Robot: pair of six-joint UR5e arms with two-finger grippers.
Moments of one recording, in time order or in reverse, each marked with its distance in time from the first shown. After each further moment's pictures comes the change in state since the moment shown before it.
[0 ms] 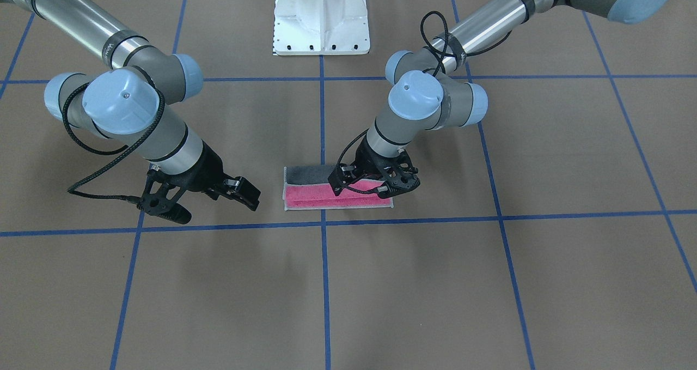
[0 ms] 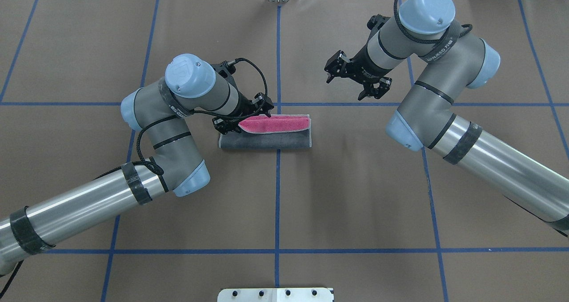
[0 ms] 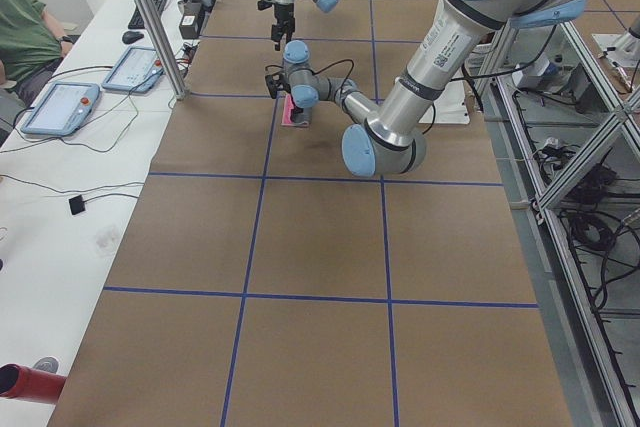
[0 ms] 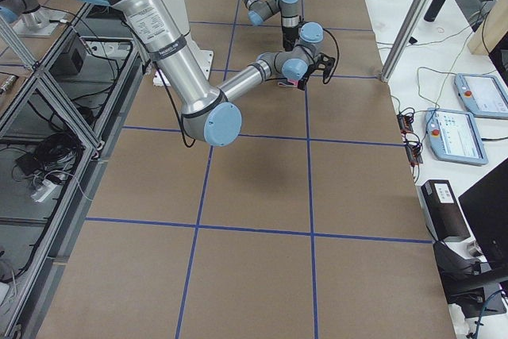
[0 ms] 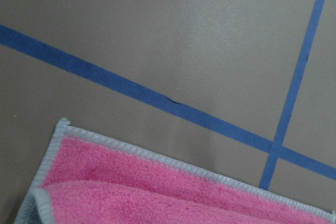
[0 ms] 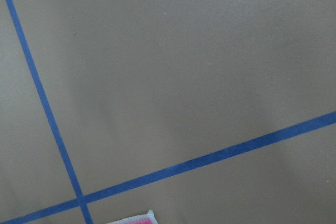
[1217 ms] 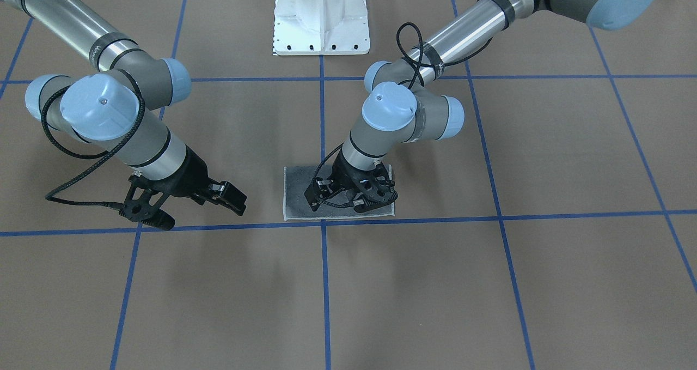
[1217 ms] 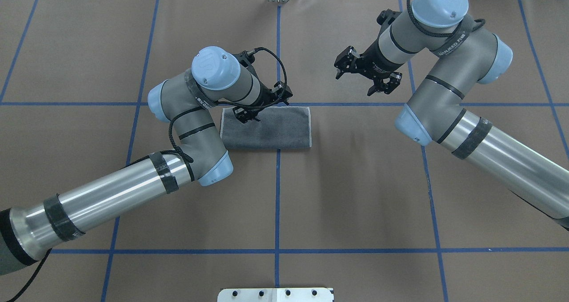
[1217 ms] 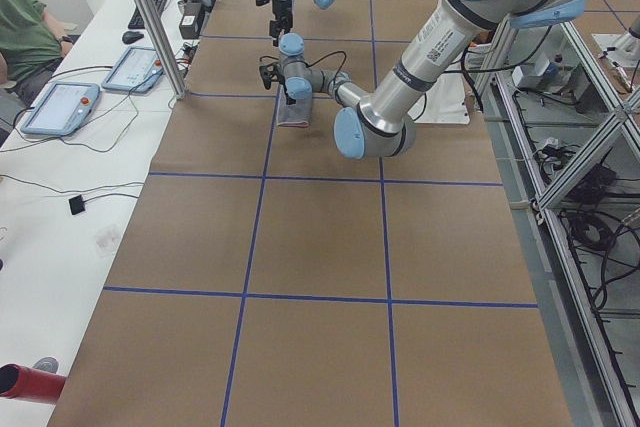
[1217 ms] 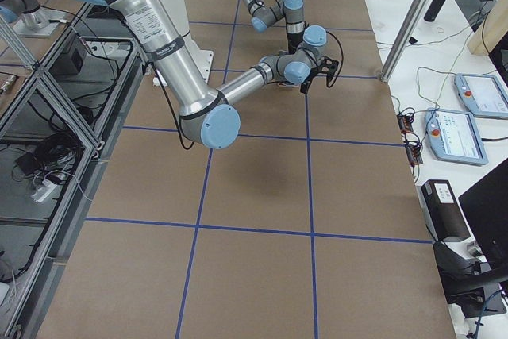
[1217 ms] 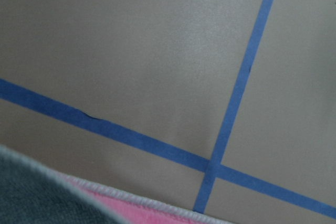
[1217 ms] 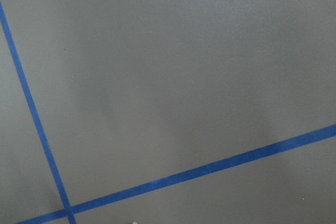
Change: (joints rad) left arm 0.001 -0.126 0.160 -0.075 0.054 -0.021; right arm 0.031 -0.017 0.000 -0.002 0.020 -0.043
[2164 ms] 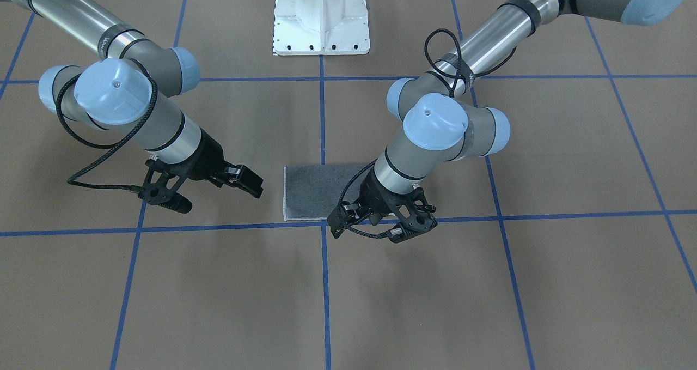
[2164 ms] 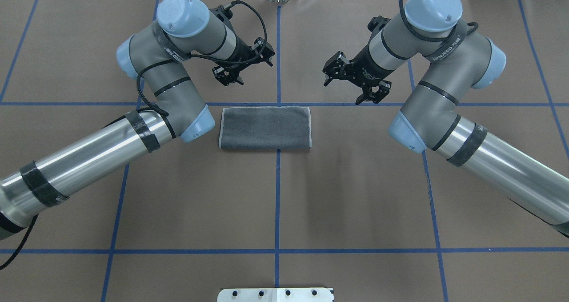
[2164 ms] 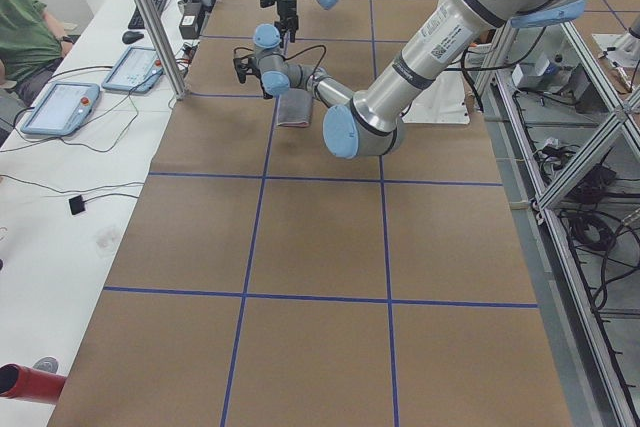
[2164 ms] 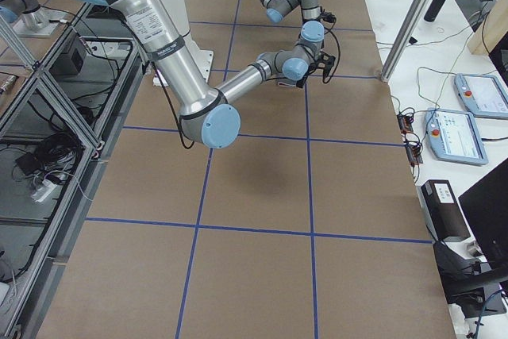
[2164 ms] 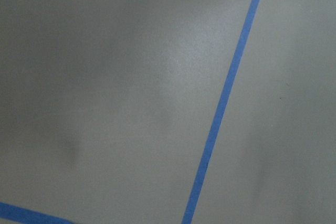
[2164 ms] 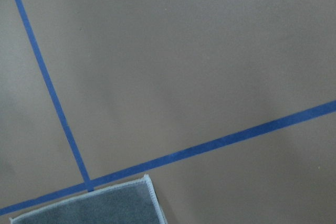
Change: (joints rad) left arm -0.159 0.008 -0.023 0.001 -0.144 0.044; right arm -0.050 0.005 0.054 0.003 0.035 0.113
